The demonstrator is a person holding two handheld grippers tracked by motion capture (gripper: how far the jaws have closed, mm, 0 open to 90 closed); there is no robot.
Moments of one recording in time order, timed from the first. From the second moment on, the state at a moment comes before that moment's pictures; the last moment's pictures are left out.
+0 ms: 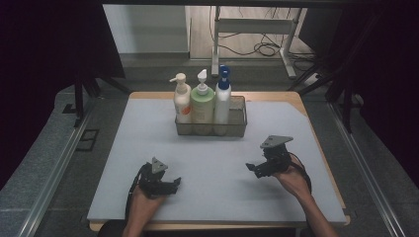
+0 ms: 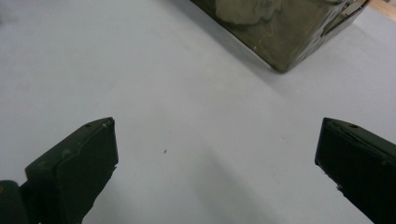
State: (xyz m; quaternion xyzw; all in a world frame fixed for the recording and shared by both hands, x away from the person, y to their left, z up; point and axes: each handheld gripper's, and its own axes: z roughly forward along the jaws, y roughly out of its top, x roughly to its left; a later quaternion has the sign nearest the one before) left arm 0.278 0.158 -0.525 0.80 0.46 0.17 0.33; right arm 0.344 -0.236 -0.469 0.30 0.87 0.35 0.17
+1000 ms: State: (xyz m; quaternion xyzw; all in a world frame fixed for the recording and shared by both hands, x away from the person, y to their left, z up) left arm 0.277 0.158 -0.525 0.80 0.46 0.18 0.33; right arm 0.318 -0.258 -0.523 0.34 0.86 0.35 0.13
